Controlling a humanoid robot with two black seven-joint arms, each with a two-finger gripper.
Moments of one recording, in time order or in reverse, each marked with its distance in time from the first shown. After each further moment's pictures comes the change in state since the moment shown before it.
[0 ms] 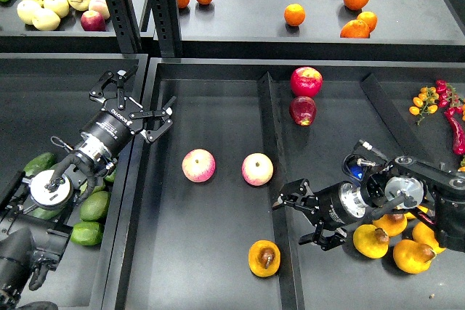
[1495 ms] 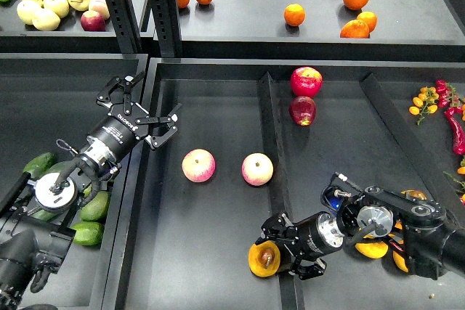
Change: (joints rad) left arm 0.001 0.000 0.033 0.013 0.000 0.000 0.000; right arm -0.095 0.153 0.018 -0.140 -0.030 0.000 0.000
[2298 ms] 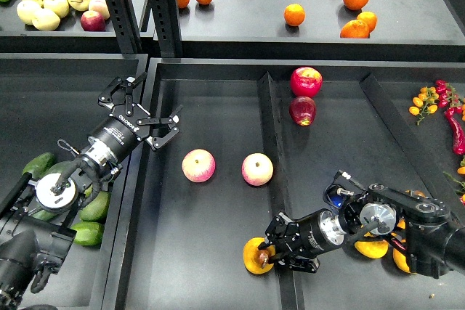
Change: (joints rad) left arm 0.000 0.000 0.007 0.001 0.000 0.000 0.001; right arm 0.003 -0.015 0.009 0.007 0.049 0.000 0.000
